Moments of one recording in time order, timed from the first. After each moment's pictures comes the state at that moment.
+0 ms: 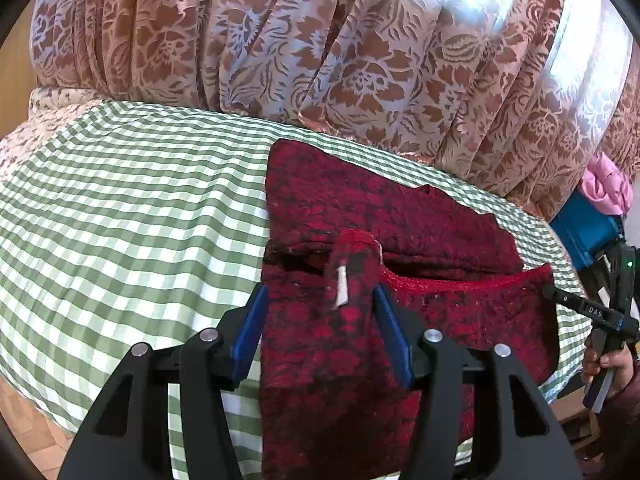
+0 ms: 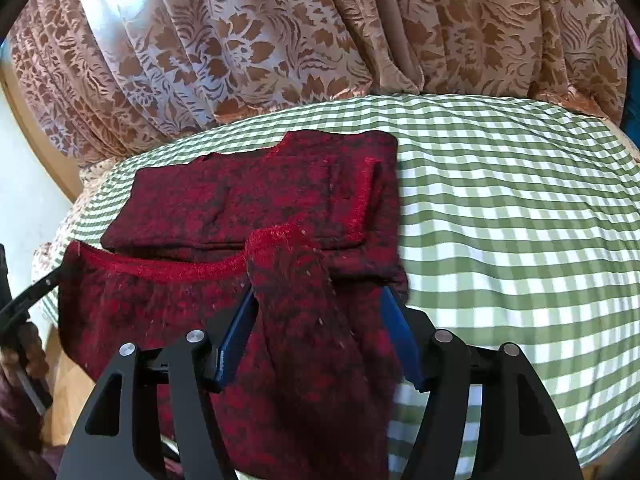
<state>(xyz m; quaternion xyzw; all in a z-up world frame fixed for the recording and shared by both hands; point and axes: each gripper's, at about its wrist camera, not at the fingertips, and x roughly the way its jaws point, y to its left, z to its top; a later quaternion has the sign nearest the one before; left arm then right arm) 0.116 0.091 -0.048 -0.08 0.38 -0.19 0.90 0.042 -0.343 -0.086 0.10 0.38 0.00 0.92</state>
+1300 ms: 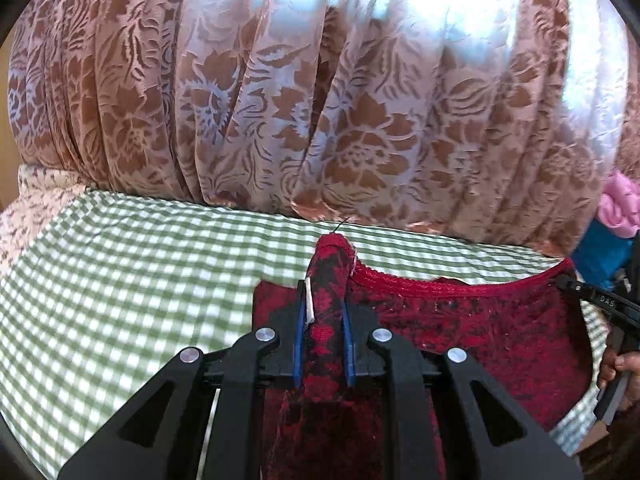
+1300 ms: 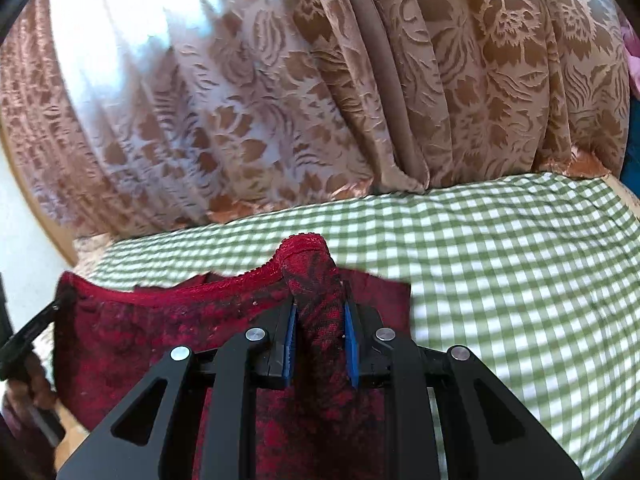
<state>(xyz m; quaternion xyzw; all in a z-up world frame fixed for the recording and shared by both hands) 0.228 0.038 0.016 -0.03 0.30 -0.17 0.94 0.141 -0.344 -0.010 0.11 0.28 -0.04 0.95</state>
